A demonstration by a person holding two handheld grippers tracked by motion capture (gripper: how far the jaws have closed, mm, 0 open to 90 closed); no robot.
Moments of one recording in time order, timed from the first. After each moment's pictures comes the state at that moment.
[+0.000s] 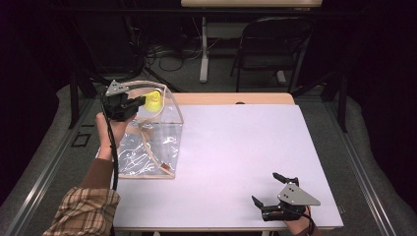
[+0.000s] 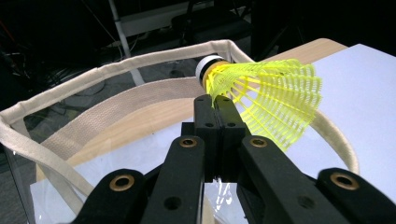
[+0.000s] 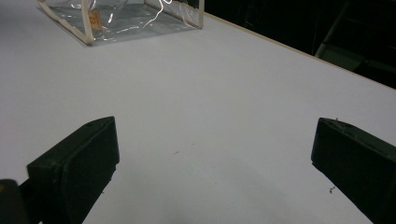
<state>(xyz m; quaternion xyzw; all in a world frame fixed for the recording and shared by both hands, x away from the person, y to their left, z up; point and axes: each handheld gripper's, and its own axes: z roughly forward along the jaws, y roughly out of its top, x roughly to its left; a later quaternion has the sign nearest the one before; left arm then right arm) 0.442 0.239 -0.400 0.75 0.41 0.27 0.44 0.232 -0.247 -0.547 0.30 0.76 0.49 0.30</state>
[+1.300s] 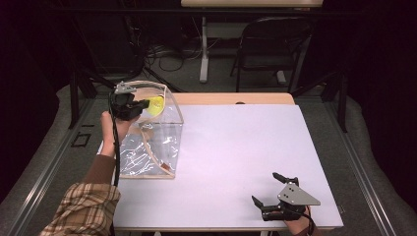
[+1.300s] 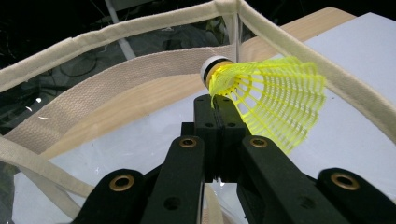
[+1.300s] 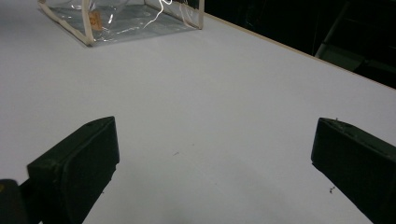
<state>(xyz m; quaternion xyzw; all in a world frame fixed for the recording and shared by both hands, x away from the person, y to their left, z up) 0.461 0.234 -0.414 0.78 0.42 0.24 0.40 0.232 -0.246 -0.547 0.30 0.76 0.49 0.30</state>
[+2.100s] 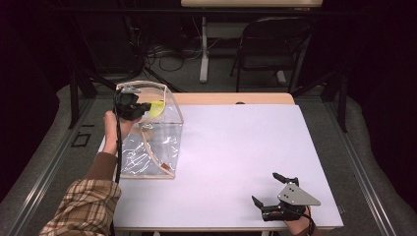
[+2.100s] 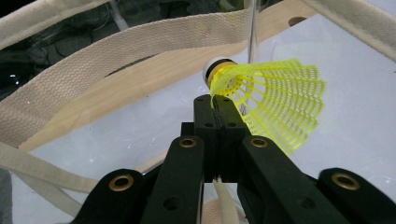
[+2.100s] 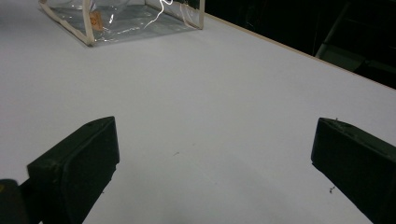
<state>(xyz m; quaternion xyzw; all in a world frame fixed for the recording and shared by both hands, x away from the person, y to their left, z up) 0.476 0.232 -0.428 0.80 0.43 0.22 0.37 0.232 -0.247 -0.547 0.30 0.76 0.49 0.29</state>
